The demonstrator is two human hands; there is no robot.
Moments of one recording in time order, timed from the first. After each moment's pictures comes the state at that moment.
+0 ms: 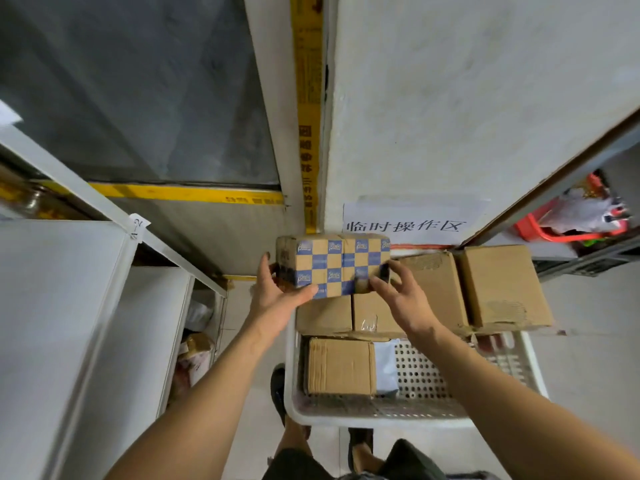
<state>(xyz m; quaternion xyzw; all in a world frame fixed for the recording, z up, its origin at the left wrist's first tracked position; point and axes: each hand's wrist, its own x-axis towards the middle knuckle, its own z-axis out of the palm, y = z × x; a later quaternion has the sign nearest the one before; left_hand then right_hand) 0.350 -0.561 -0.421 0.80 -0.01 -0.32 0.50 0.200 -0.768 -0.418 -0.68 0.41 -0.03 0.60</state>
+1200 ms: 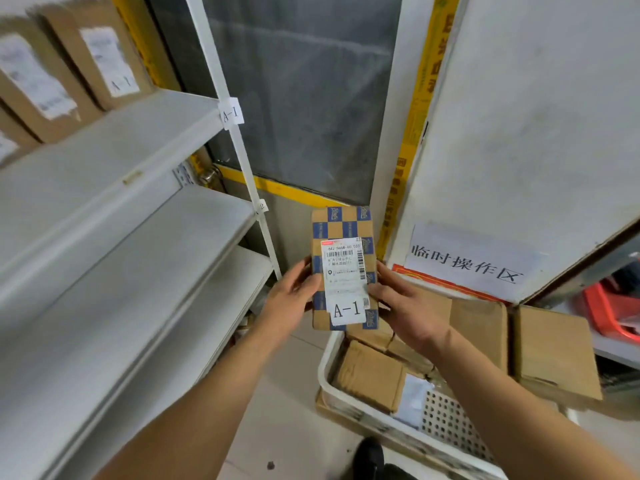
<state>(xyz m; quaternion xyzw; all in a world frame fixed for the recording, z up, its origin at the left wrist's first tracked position) 0.217 -0.447 -0.295 0.76 0.00 -0.21 0.62 0.164 -0.672 -0.316 -0.60 0.11 0.11 0.78</state>
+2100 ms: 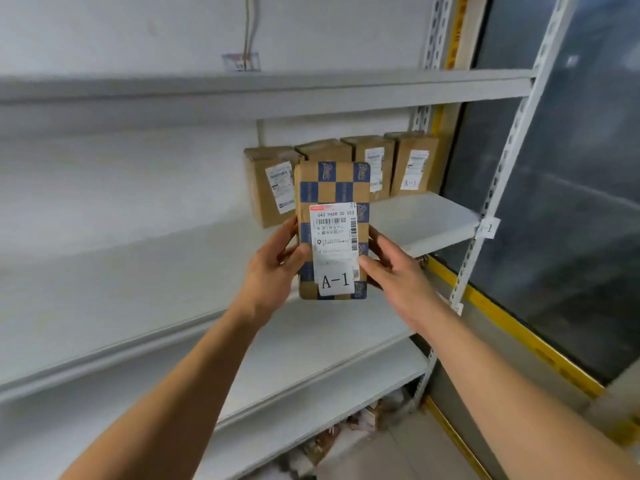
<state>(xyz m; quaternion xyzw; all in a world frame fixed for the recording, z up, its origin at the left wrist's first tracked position) 0.153 -0.085 -0.113 0.75 0.04 0.24 0.62 0.256 -0.292 -0.118 -0.72 -0.30 0.11 0.61</state>
